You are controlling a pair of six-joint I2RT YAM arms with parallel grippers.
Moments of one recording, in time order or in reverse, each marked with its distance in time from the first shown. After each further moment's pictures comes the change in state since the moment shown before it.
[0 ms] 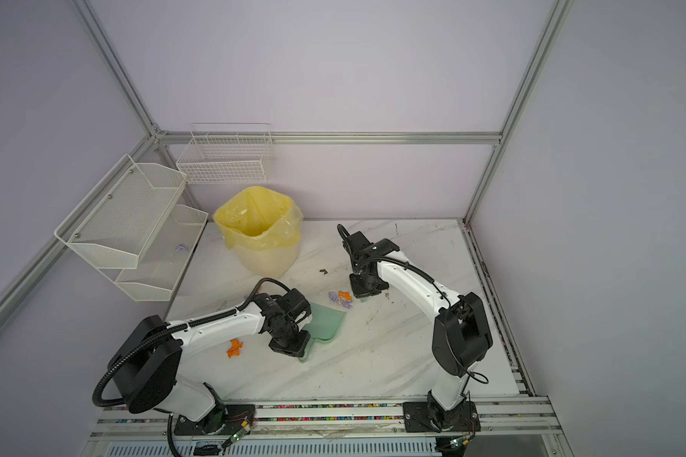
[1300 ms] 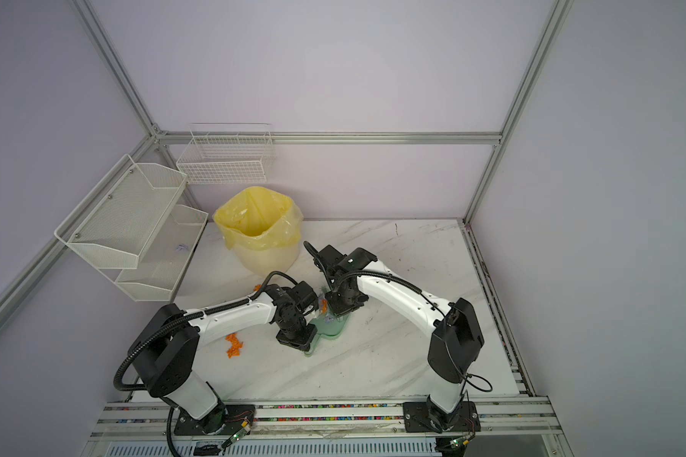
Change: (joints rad) left arm 0.000 0.113 0.129 -0.054 0.008 0.044; right arm 0.227 -0.017 0.071 -0.120 -0.098 -0.030
